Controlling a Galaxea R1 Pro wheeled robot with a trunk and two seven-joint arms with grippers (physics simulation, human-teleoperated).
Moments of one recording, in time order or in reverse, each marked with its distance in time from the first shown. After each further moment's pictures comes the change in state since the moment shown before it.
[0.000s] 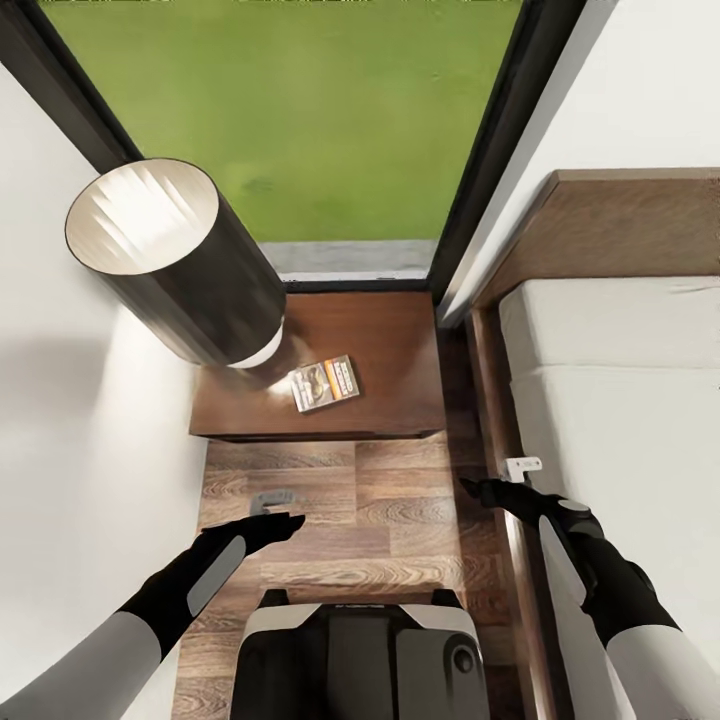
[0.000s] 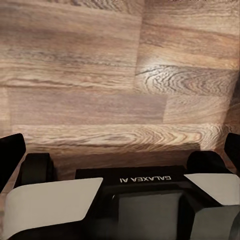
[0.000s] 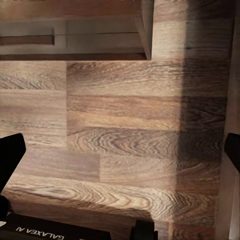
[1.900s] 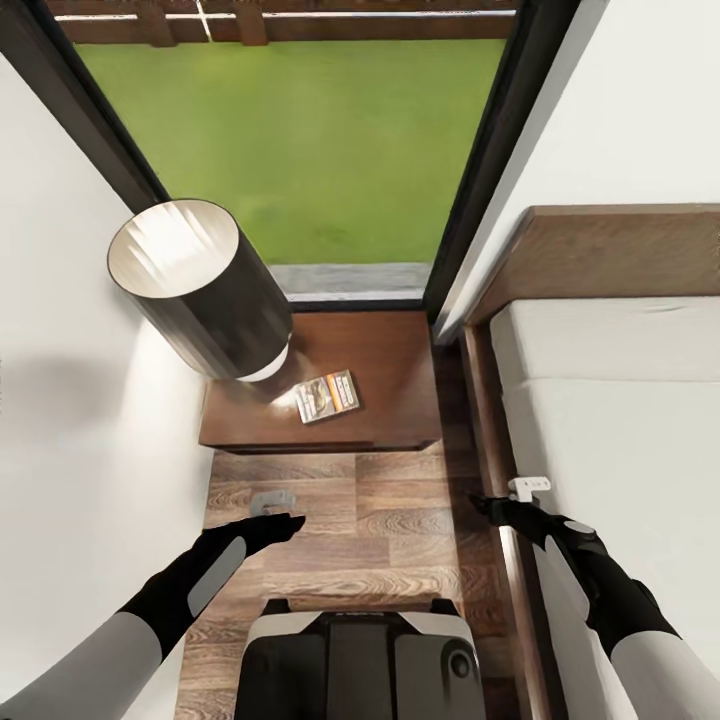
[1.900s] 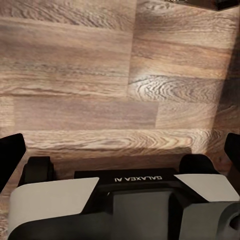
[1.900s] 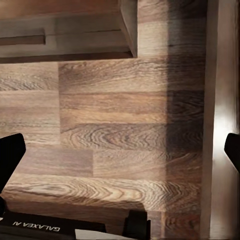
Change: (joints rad) left arm 0.000 -0.002 -0.002 0.006 0.005 -0.003 0.002; right arm 0.002 -0.011 -0.021 0.163 -0.007 -0.125 0.002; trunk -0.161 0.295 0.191
